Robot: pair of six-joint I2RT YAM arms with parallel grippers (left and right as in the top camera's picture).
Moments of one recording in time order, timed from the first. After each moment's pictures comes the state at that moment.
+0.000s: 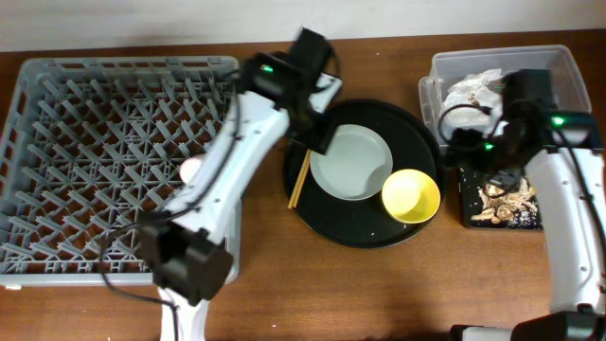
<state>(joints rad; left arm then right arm) -0.57 2.12 2.20 -1.36 0.11 -0.04 -0.15 1.51 1.46 -1.25 -0.11 0.29</state>
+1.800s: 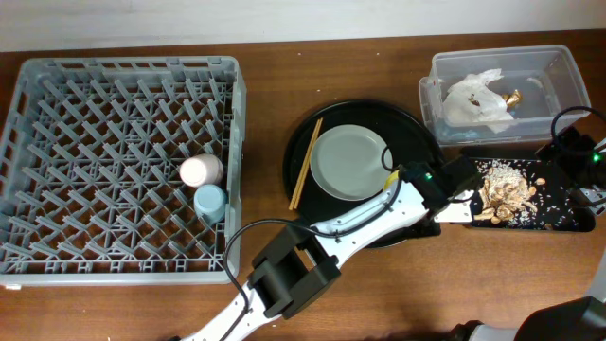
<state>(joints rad) -1.05 2.48 2.21 -1.05 0.02 0.48 -0.63 1.51 1.45 -1.12 -0.21 0.28</state>
